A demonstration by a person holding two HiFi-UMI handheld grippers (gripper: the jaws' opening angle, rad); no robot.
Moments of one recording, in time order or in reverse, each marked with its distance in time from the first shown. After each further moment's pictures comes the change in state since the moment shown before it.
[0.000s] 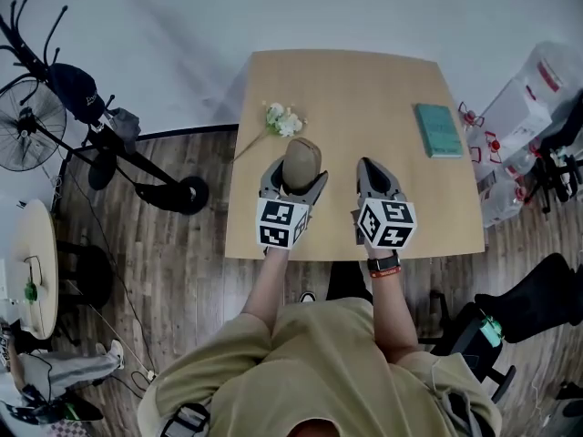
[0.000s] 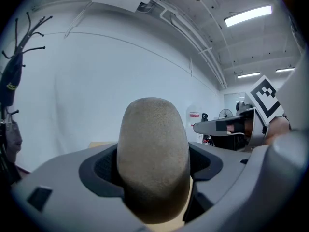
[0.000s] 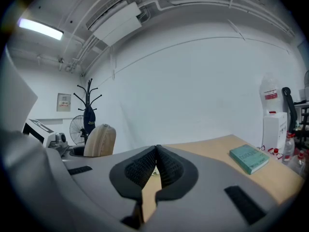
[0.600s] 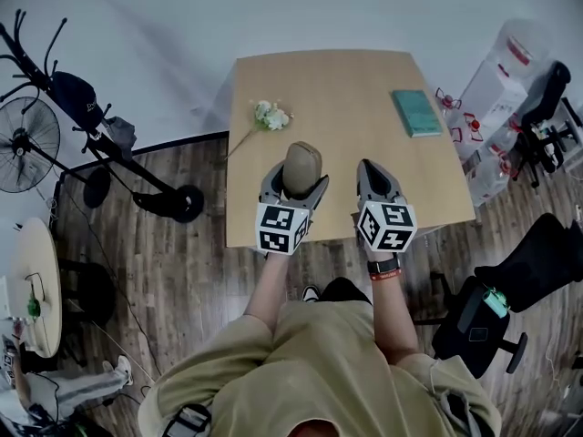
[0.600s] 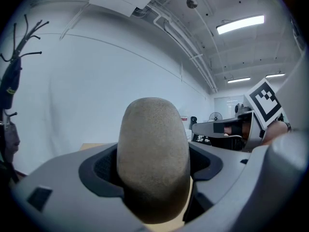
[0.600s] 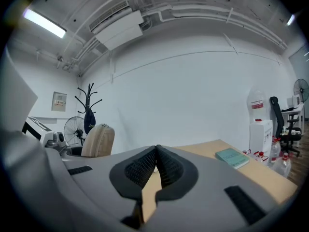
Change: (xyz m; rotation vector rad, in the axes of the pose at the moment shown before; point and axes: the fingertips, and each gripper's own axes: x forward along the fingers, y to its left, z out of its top) left arm -0.091 -0.069 0.015 0.007 -0.026 -0.102; right arm -0.118 0.035 0.011 -0.016 -0.057 -0.099
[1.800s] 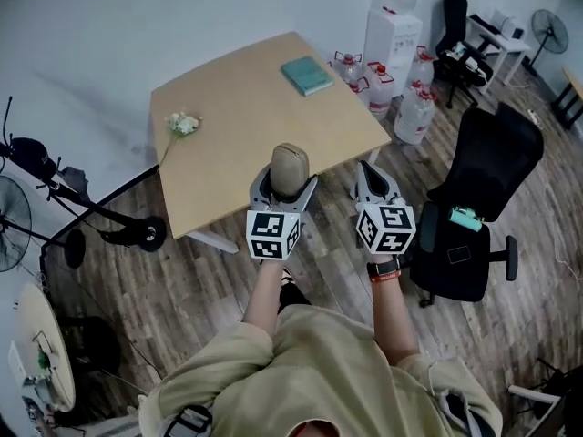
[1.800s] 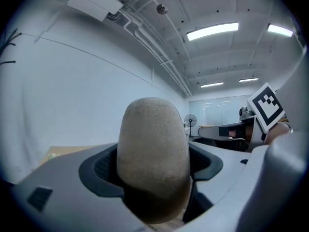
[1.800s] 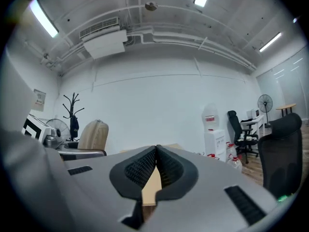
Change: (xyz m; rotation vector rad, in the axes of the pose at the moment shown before) left arm -0.092 -0.371 0.006 0.076 -0.036 -0.252; right arm -0.397 -0.155 -0.003 0.030 -0.076 -0.323
